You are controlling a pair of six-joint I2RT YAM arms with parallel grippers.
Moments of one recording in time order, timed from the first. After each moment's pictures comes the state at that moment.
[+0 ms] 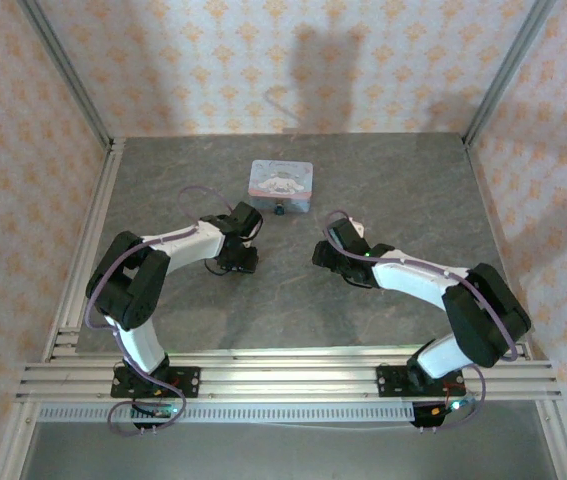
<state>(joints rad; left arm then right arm) -0.49 1.77 1.05 -0.61 0.02 -0.39 0.64 1.48 0.77 -0.26 0.15 0.81</state>
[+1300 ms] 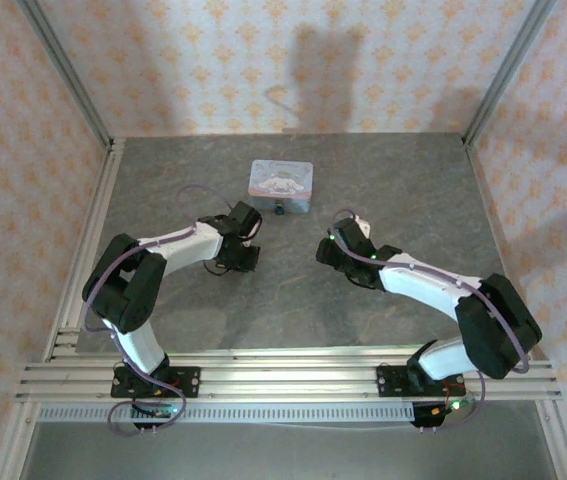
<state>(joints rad) -0.49 1.74 1.03 -0.59 0.01 -0.35 0.64 1.40 0.75 -0.28 0.19 0.84</state>
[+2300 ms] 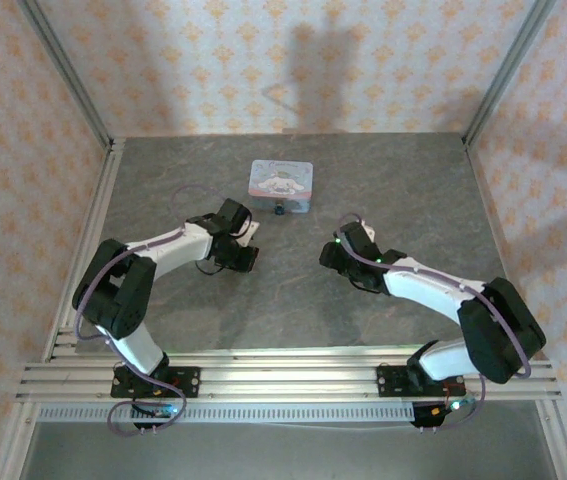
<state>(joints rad) -0.43 1.68 0.99 -0.56 0.21 -0.19 0.60 1.37 0.69 -0.25 0.12 0.87</state>
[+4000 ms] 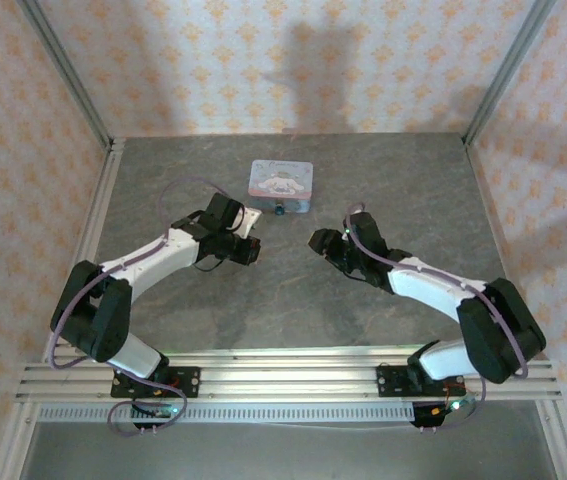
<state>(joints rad) -0.43 1.52 0.97 -0.48 0.30 -0.15 0.55 1.36 0.67 0.03 -0.20 1.03</state>
